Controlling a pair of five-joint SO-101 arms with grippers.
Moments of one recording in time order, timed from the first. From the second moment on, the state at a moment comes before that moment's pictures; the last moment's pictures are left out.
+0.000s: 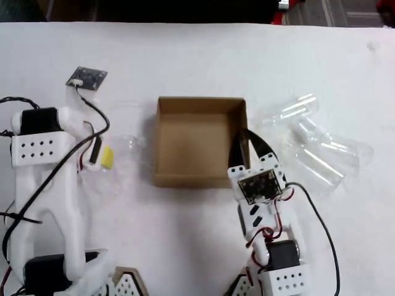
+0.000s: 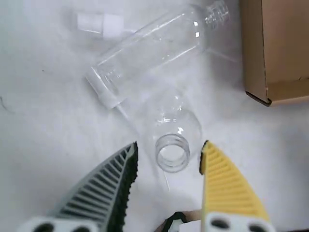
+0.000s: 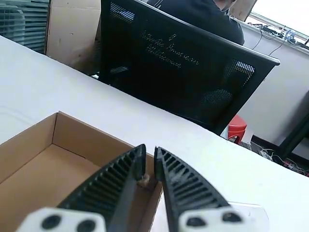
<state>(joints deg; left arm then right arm) -13.5 -19.7 16.0 94.4 -15.7 -13.6 -102.8 96.4 18.7 22.1</state>
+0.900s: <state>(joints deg) -8.7 -19.9 20.7 92.1 -15.6 -13.6 -102.8 96.4 18.7 22.1</state>
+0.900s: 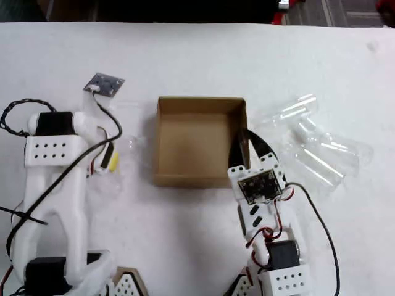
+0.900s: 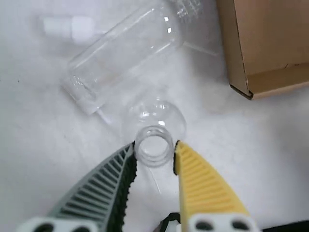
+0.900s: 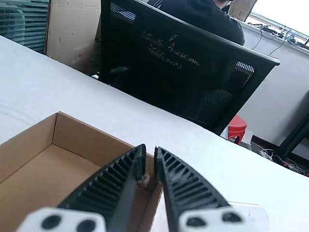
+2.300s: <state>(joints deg) -9.7 -19.2 15.3 96.0 -15.6 -13.6 -102.8 96.4 18.7 22.1</state>
